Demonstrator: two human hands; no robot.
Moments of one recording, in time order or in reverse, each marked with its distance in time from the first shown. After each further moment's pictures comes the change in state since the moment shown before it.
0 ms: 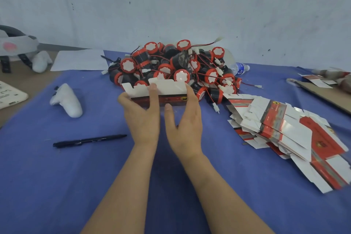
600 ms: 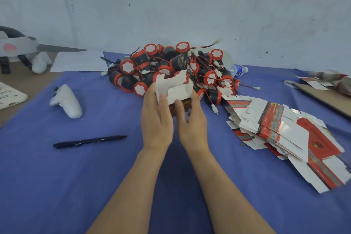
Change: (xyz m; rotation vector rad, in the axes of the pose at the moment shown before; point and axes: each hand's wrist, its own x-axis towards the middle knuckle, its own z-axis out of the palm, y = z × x) left_hand -0.019 0.004 0.009 0.014 -0.245 0.230; right_hand 0.012 0.008 -0.016 0.115 -0.119 0.184
